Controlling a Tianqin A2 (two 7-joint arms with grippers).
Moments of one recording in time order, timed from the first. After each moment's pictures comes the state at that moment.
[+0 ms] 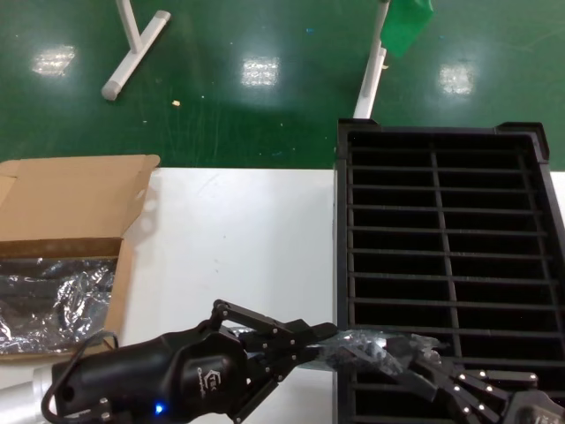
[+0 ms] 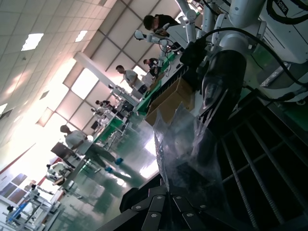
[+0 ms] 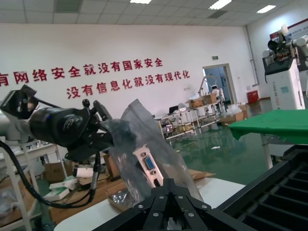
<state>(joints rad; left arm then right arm) -0.03 -0.63 1.59 -1.75 -2.02 1.06 0.90 -0.09 0.47 -1.46 1.29 2.32 -1.30 -0.38</state>
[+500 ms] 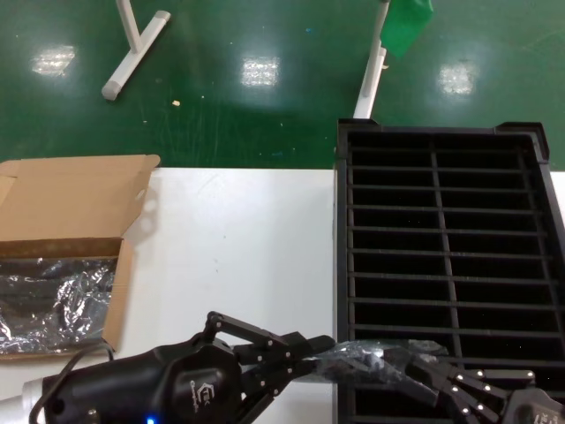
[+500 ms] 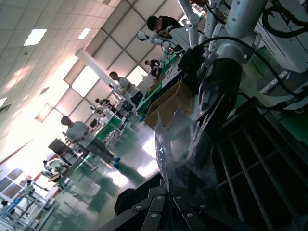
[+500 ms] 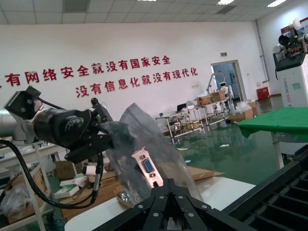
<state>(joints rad) 0.01 -0.65 1.57 -1.77 -2.05 1.07 0.88 -0.06 0.50 -1.47 1.28 2.31 -1.33 -0.35</state>
